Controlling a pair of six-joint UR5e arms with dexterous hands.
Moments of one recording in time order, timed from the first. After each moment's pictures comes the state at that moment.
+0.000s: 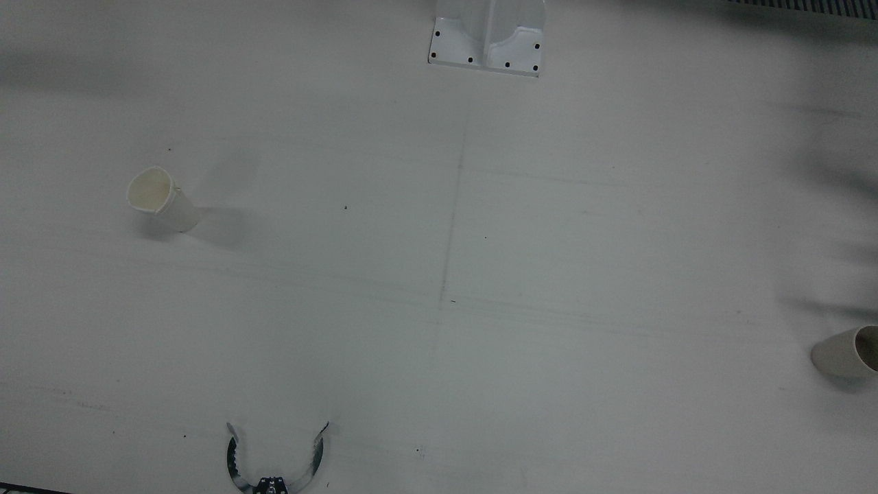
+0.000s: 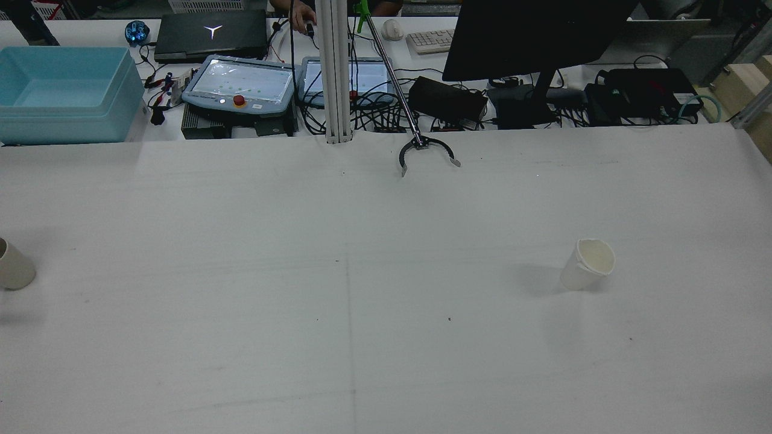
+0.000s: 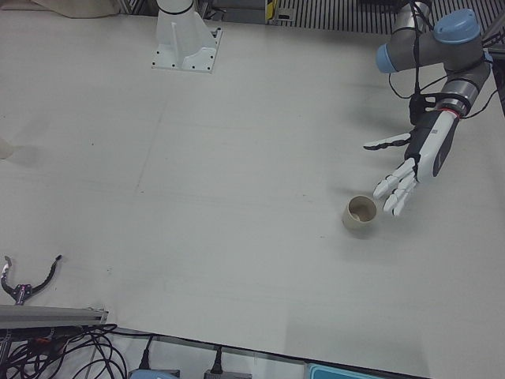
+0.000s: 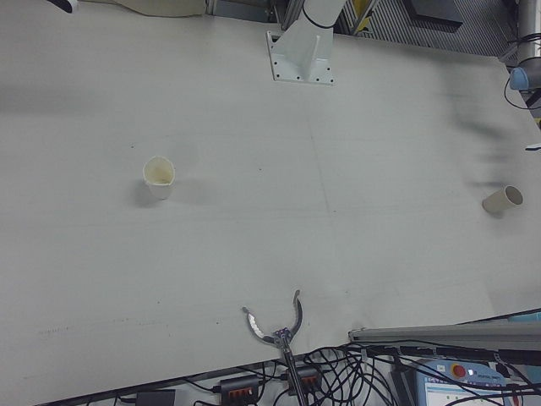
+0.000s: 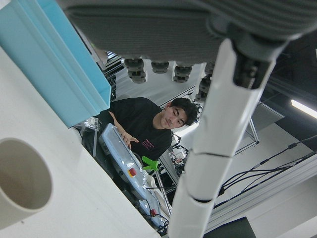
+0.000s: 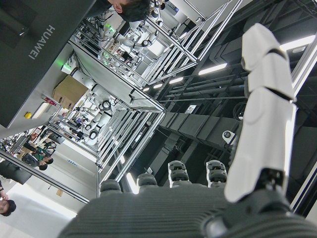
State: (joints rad) left arm -1.24 -1.31 -1.74 -0.38 1.62 0.56; right arm 1.49 -1.63 2.20 -3.43 -1.37 -0.62
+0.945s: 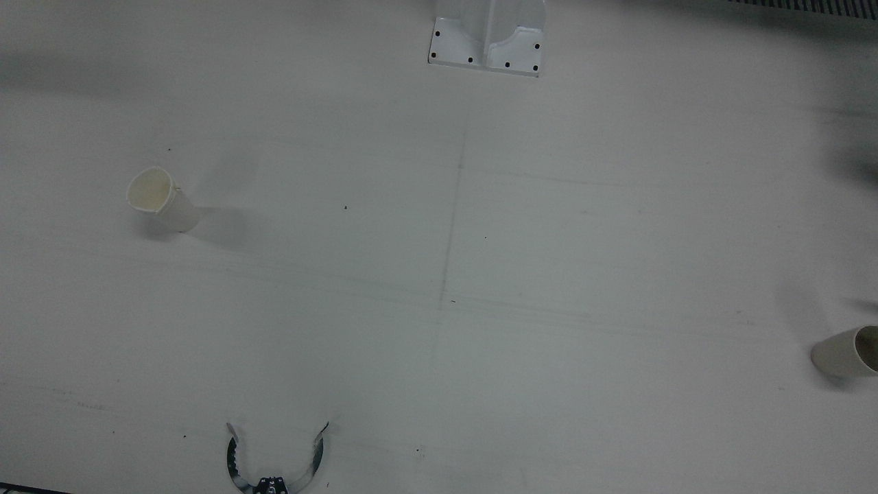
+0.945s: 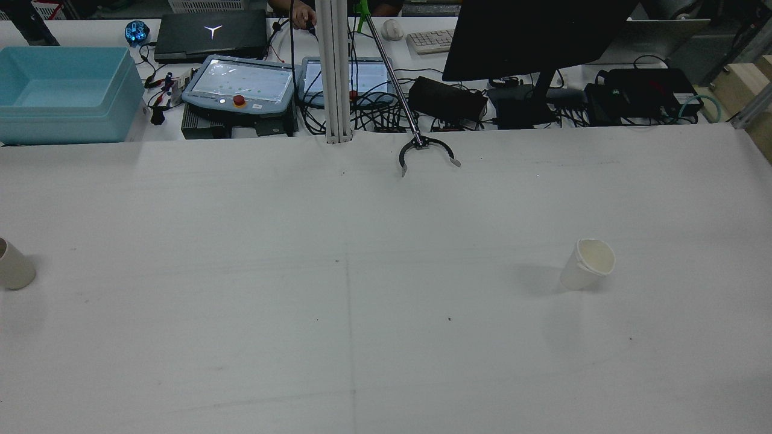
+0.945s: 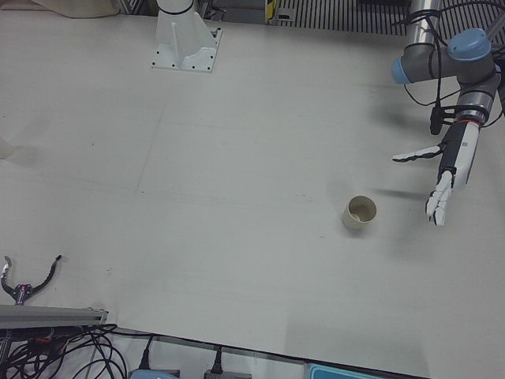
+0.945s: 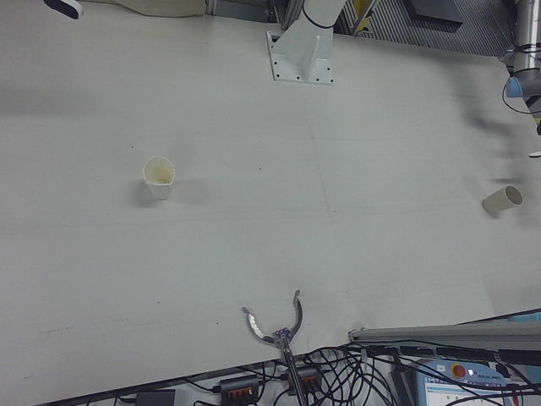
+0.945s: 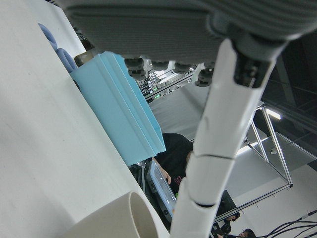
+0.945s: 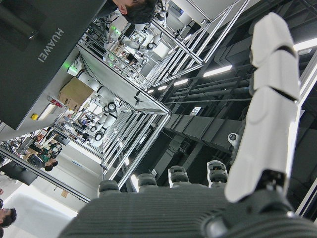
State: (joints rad) left arm -1.24 -1.30 -1.51 -0.50 1.51 0.51; right arm 1.48 -1.63 2.18 -3.43 -1.37 -0.63
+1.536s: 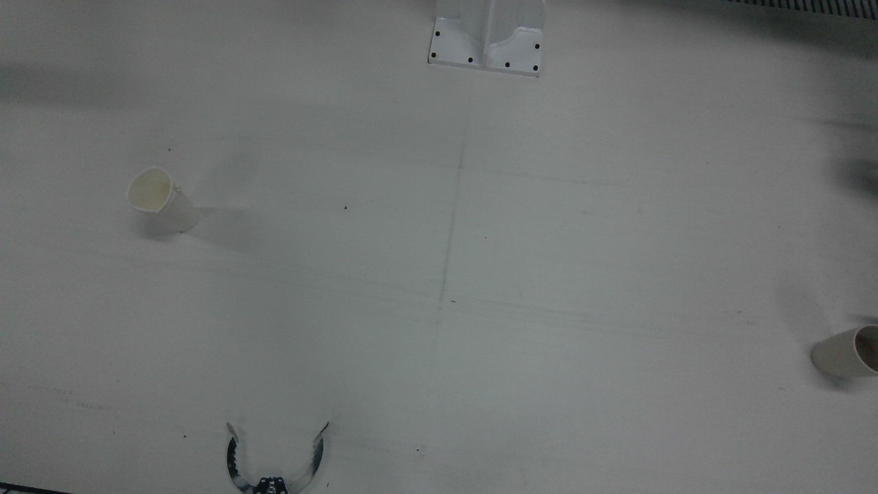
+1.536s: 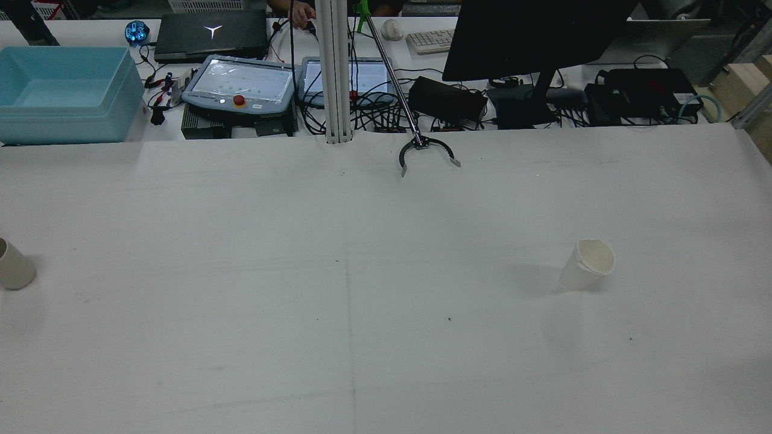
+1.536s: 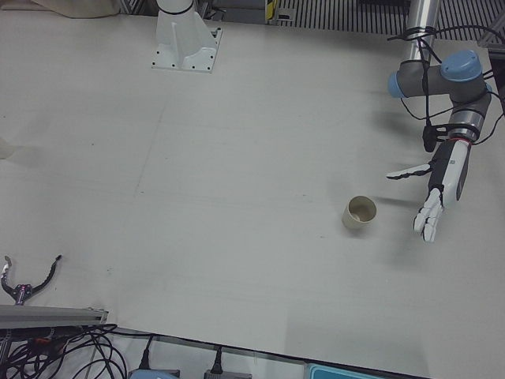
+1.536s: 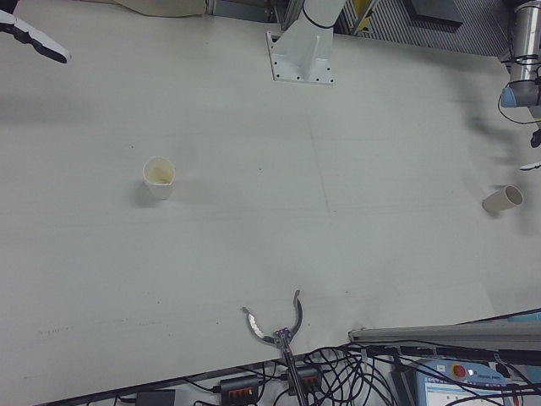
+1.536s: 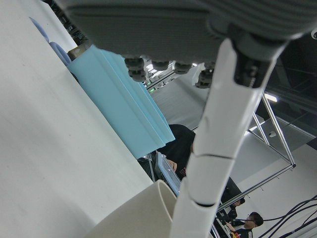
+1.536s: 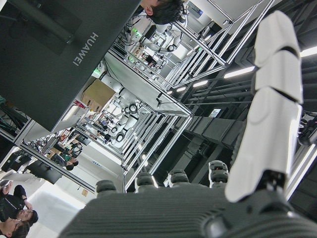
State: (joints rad) left arm -1.18 -1.39 -1.39 -0.55 1.47 0.62; right arm 1.45 -1.62 2.09 -3.43 -1.36 -0.63
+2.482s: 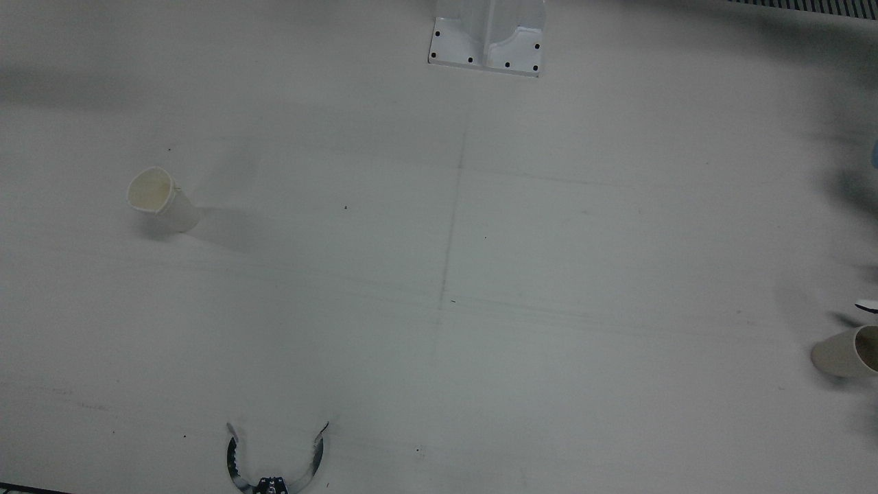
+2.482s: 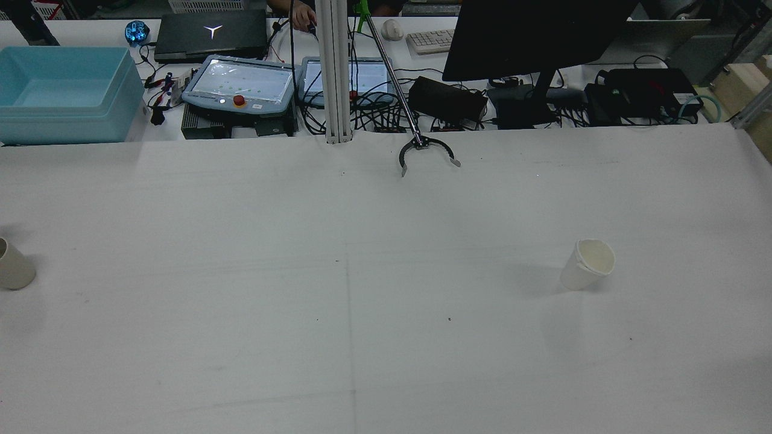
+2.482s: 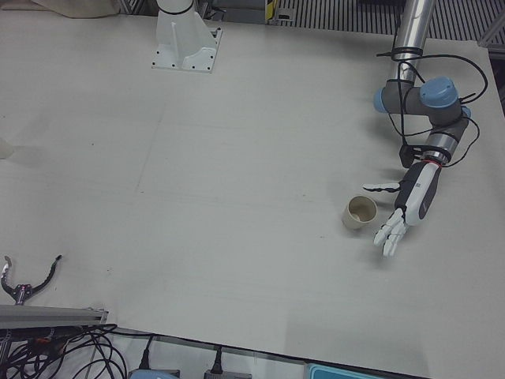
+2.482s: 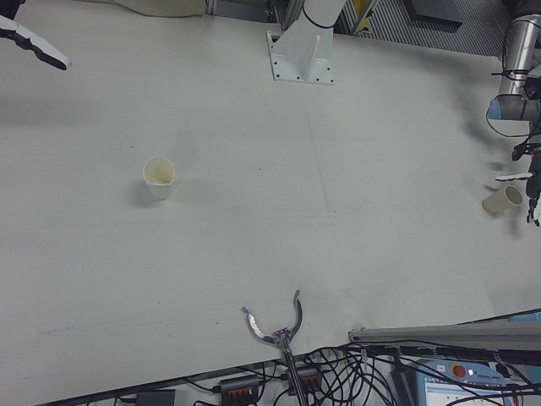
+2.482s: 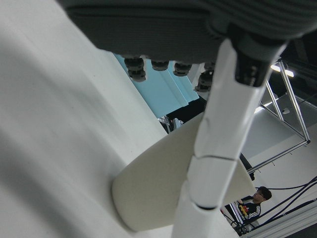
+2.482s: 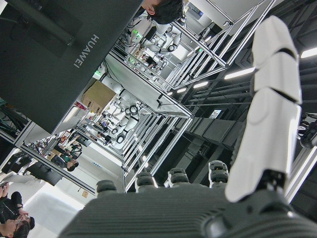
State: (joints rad) left arm -1.07 -1.49 -1.26 -0.56 1.47 0.62; right arm 1.45 -1.61 2.08 -3.43 -1.36 -0.63
